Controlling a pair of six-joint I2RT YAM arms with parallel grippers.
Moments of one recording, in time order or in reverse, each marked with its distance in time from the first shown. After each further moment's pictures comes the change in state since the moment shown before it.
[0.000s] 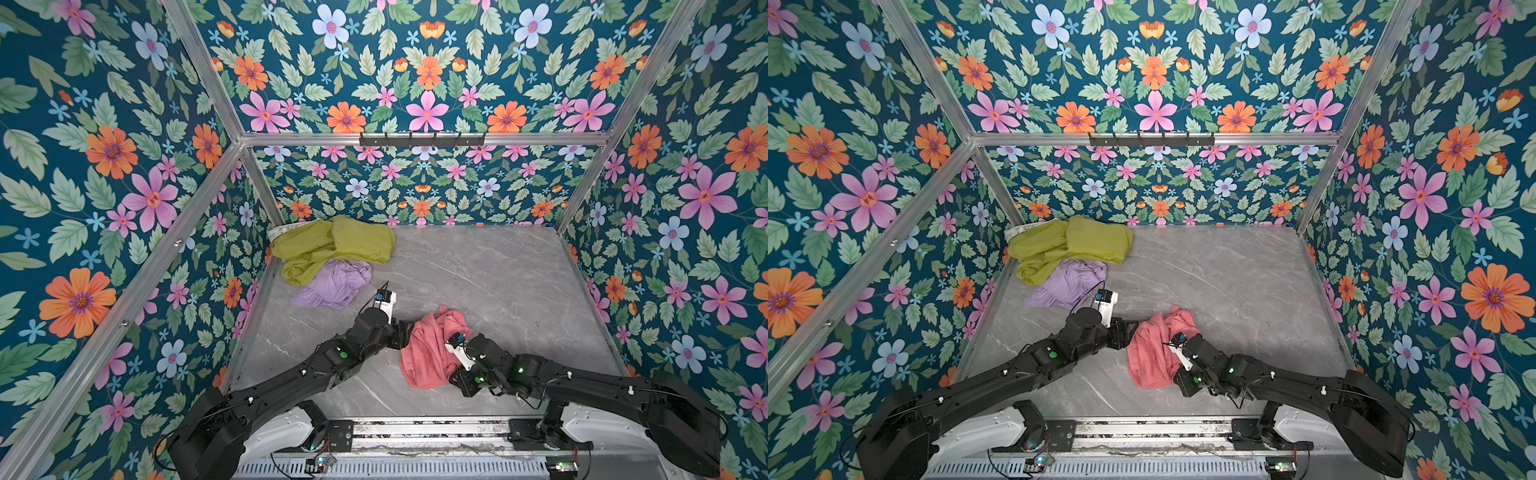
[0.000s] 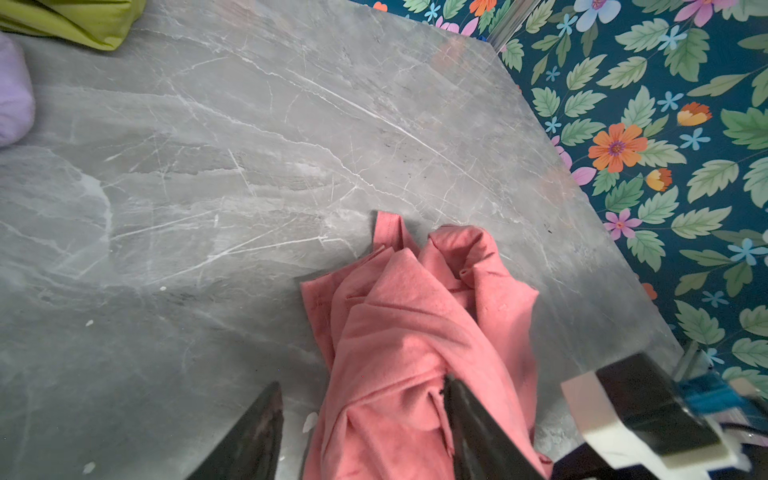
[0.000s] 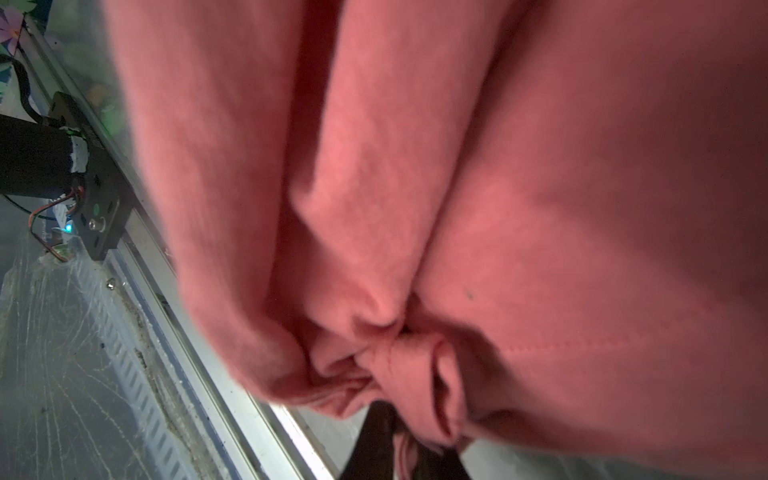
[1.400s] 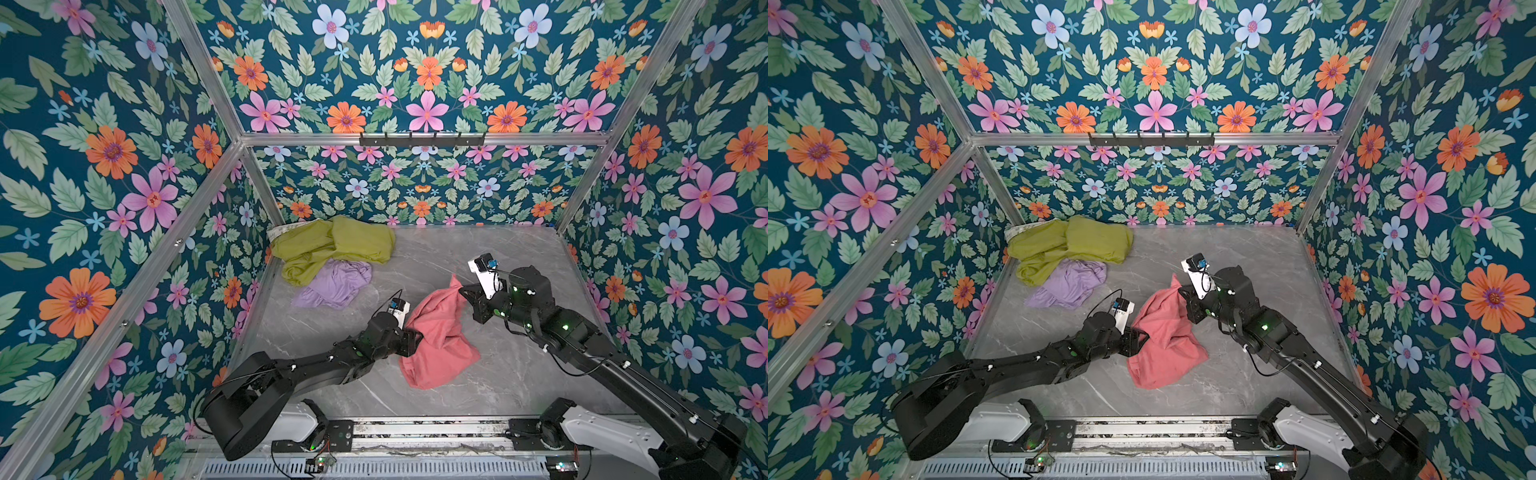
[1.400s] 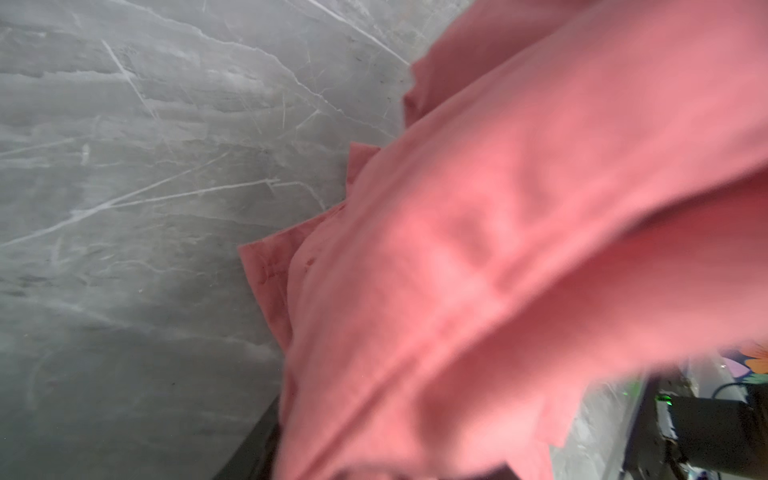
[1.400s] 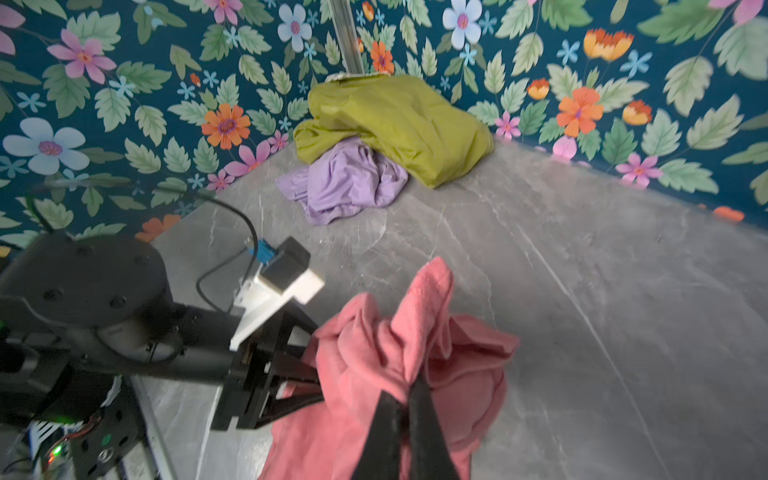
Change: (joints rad) left arm -0.002 0.228 -0.067 0.247 0.138 0.003; right arm -0.326 -0.137 0.513 -0.166 0.050 -0.390
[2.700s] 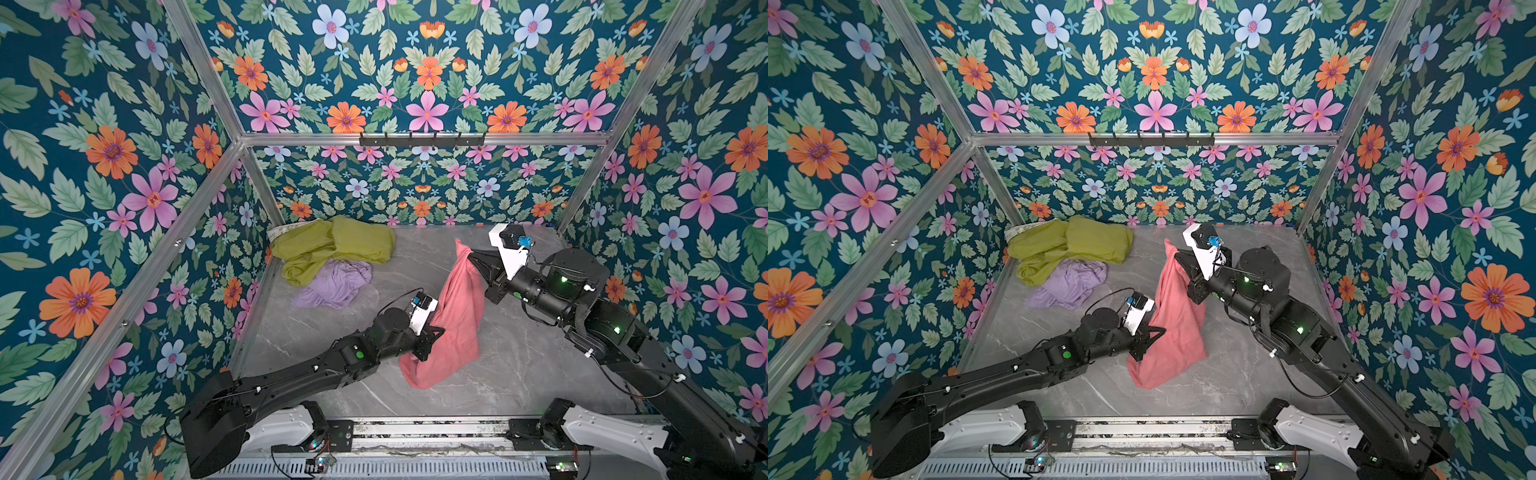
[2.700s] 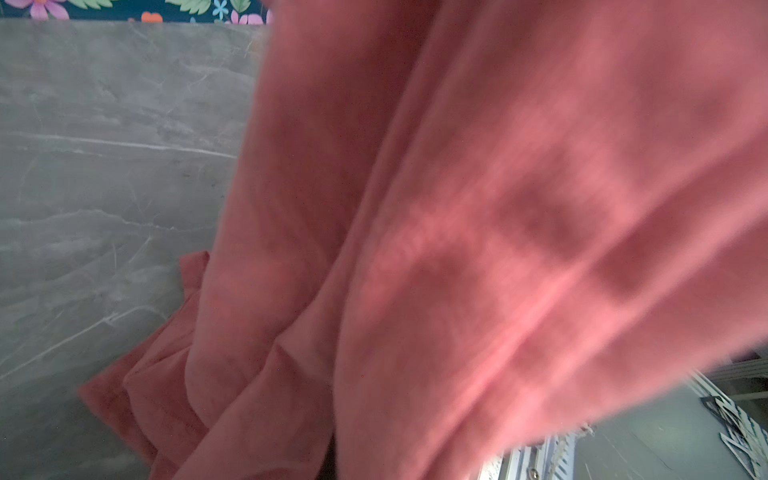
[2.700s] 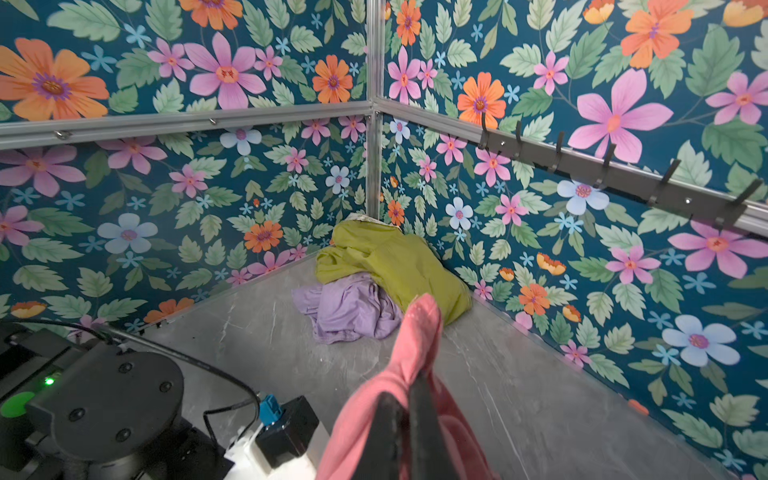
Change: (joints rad) left arm -0.188 -0.130 0.189 -0.150 0.048 0.132; right arm 0.111 -0.002 0.380 -0.046 0.131 -0.182
